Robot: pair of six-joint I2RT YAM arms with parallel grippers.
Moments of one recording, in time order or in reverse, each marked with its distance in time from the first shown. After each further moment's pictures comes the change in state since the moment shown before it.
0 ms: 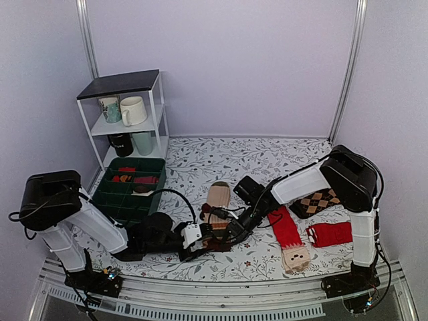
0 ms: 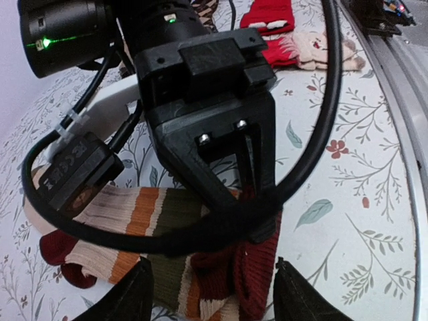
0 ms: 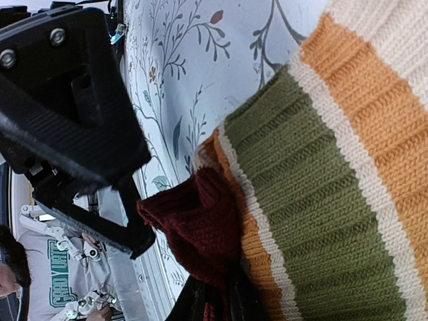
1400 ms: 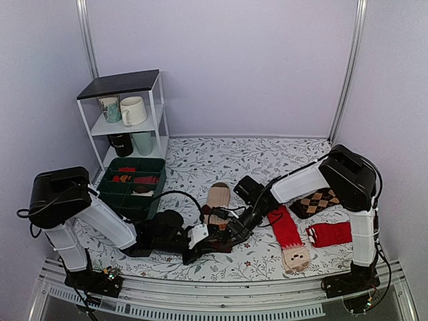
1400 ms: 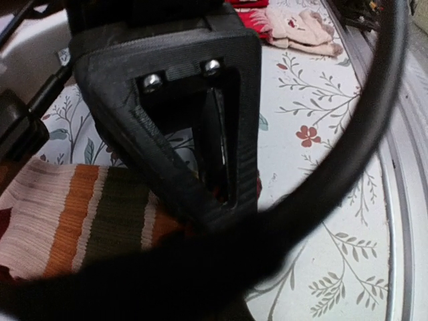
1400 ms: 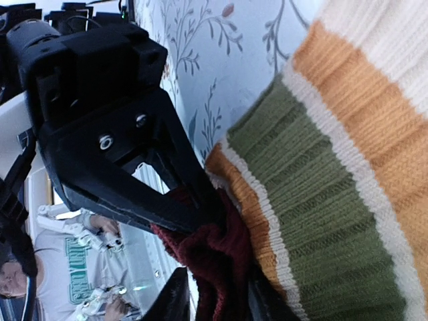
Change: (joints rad) left arm 0.034 0.074 0.098 -0.166 0.180 -0.137; right arm -0.018 0.016 0.021 -0.025 -0.067 0.023
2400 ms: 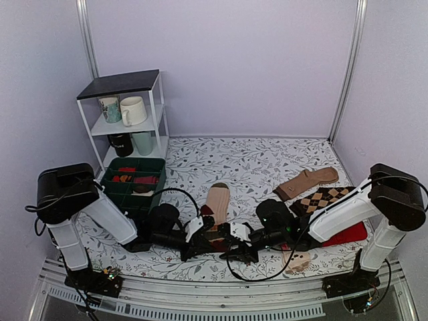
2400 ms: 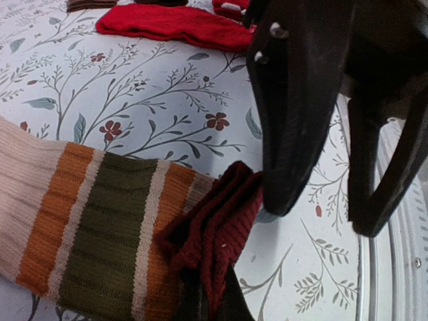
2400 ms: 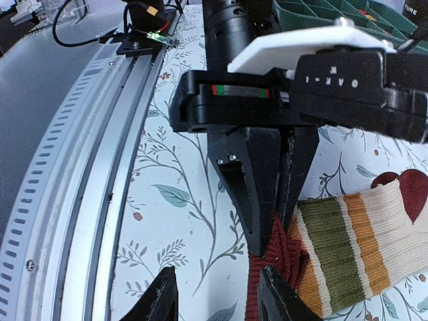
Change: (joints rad) left arm 0.099 0.051 -0.005 0.059 0.222 -0.193; right arm 0.265 -0.440 -0.605 0.888 0.586 -0.387
